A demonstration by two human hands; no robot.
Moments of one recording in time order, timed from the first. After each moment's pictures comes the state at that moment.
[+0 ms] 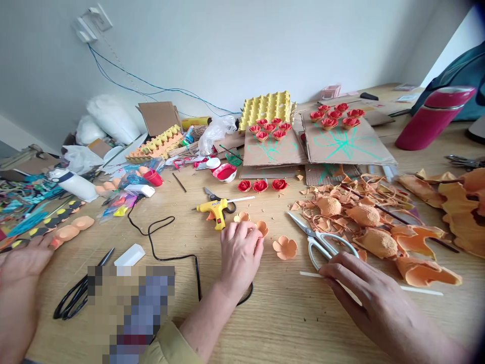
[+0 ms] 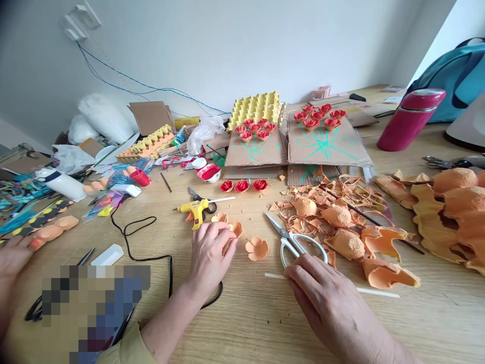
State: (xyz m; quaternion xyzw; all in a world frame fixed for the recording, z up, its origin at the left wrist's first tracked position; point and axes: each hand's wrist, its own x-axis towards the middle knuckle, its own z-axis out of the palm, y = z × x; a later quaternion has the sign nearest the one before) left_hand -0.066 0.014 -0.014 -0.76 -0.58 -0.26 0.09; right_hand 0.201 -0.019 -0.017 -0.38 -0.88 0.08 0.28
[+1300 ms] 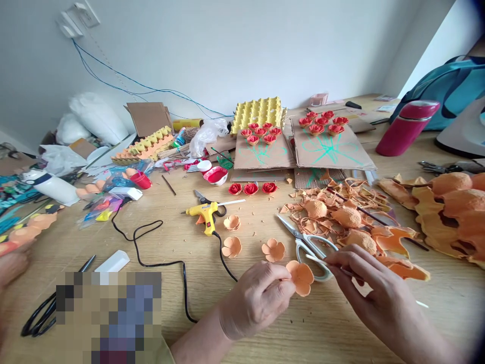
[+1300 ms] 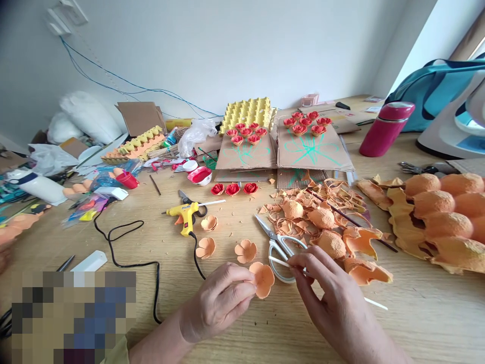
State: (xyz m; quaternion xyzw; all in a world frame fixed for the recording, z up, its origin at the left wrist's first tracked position) left_hand -0.039 -0.025 -0.015 -0.89 -0.28 -0.35 -0.04; right_hand 0.215 -0.023 -0.006 -0.45 -0.79 0.18 0.36
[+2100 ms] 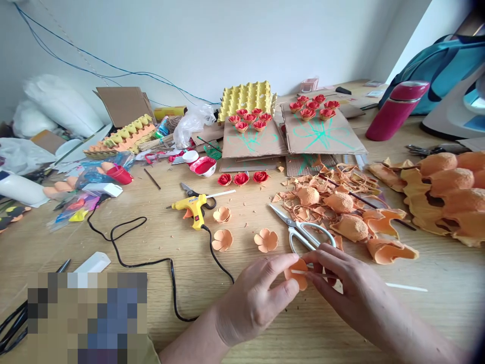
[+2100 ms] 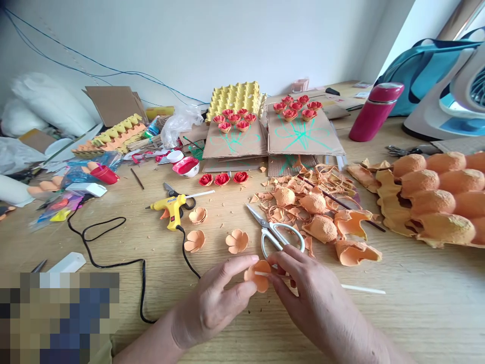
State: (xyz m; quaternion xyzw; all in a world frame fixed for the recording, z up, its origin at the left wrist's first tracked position) left_hand -0.029 -0.030 -0.011 -0.90 -0.28 -0.32 -0.11; right_hand 0.199 -0.031 -0.009 -0.50 -0.79 0.26 0.23
